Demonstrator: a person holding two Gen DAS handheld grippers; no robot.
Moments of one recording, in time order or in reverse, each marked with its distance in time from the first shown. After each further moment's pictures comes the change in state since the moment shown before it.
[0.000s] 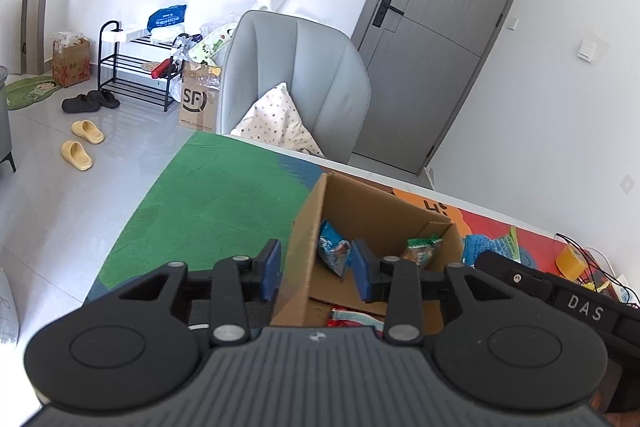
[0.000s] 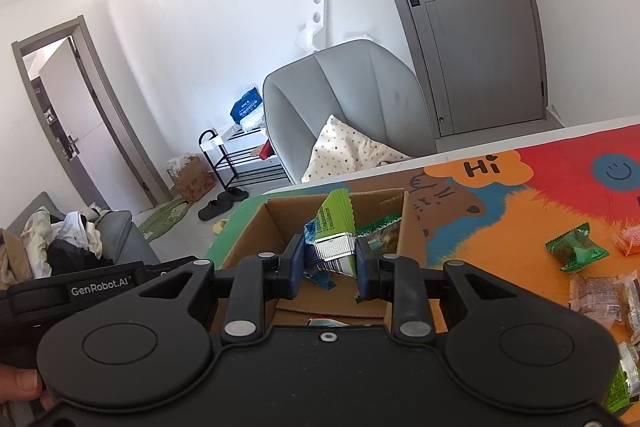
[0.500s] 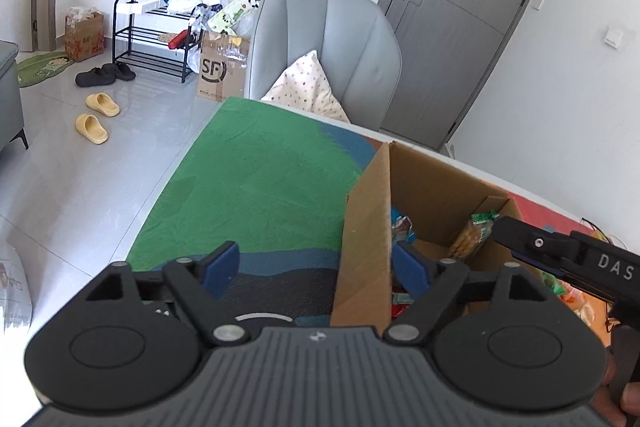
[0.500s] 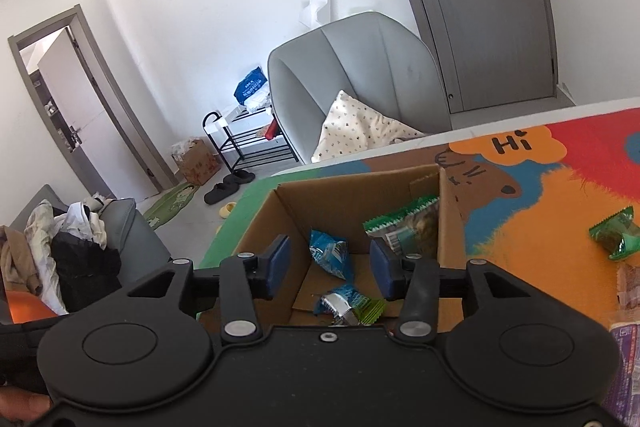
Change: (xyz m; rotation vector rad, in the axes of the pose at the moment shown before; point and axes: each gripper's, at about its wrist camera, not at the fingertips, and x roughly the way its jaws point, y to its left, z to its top) left arm 0.030 0.038 -0.002 -0.010 0.099 0.039; right arm 0.035 0.013 -0.003 0.035 0.071 0.012
